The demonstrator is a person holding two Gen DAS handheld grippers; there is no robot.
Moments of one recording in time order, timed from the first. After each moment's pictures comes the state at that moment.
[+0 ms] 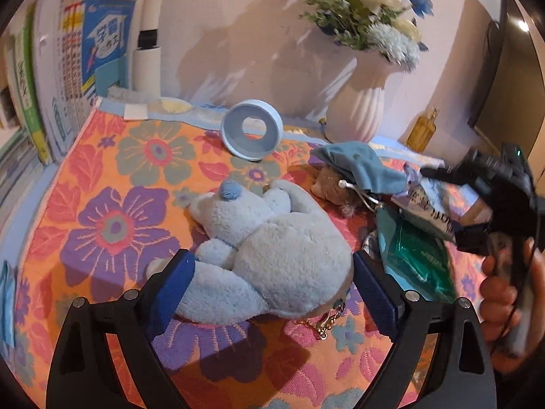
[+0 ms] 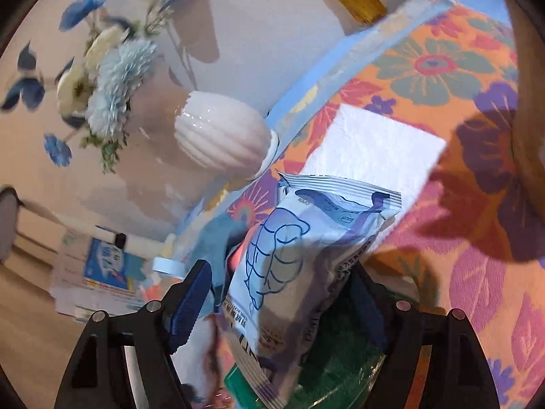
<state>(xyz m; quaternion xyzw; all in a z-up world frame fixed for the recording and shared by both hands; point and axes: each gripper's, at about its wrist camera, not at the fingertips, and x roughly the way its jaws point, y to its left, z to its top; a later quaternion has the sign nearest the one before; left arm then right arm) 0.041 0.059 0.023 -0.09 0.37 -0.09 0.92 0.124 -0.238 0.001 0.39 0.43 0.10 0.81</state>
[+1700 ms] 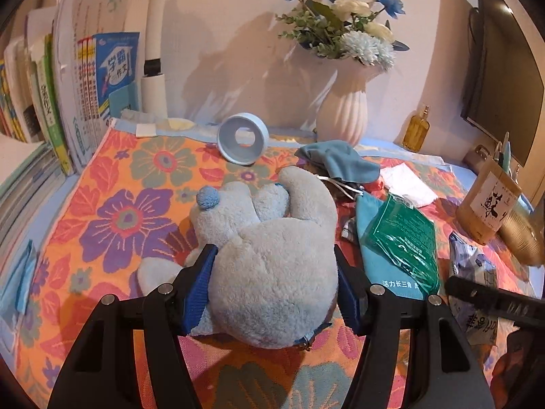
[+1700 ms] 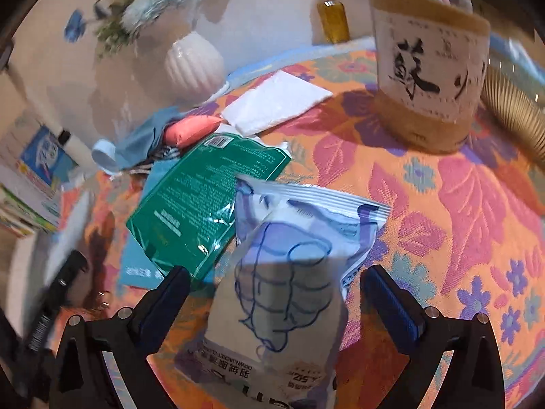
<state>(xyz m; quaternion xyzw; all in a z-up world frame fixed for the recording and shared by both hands) 0.001 0.027 0.032 -0.04 0.33 -0.06 0.94 -0.007 -0.232 -0.006 0.16 0.47 0.01 0.87</state>
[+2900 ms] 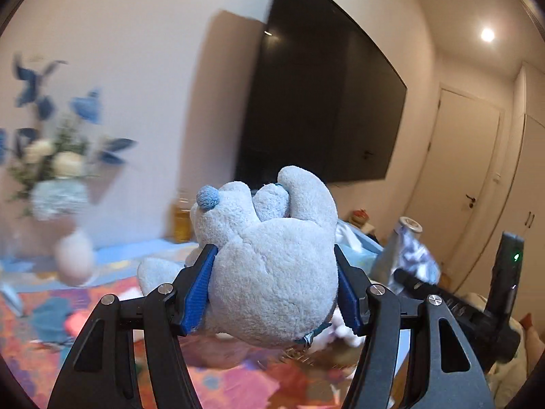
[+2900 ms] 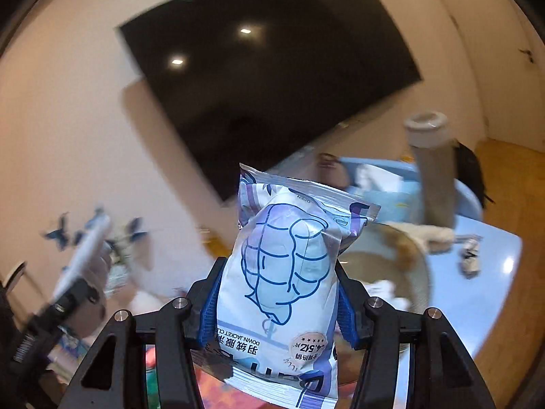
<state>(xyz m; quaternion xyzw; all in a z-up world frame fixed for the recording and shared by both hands) -0.011 -0.285 0.217 -0.03 0.22 -0.35 0.91 -0.102 -0.516 0.159 0.29 0.20 -0.15 0.92</state>
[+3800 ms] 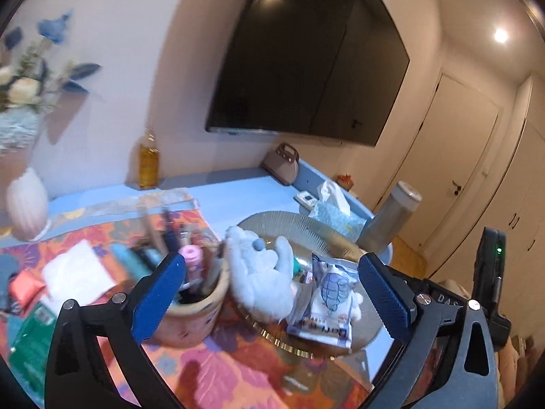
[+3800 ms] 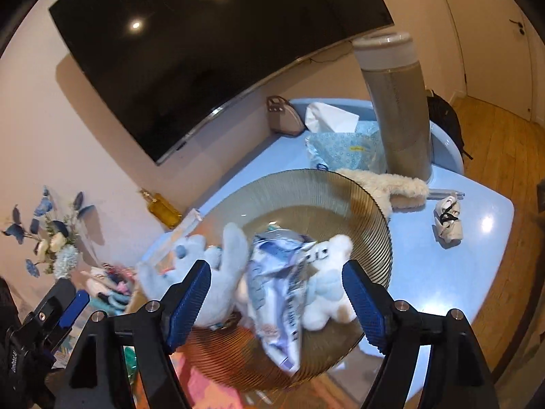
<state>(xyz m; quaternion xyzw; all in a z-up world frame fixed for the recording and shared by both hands) 0.012 -0.304 0.165 -0.05 0.31 -0.38 0.87 -0.096 -0.566 0.108 0.32 0.30 -0.16 0.88</state>
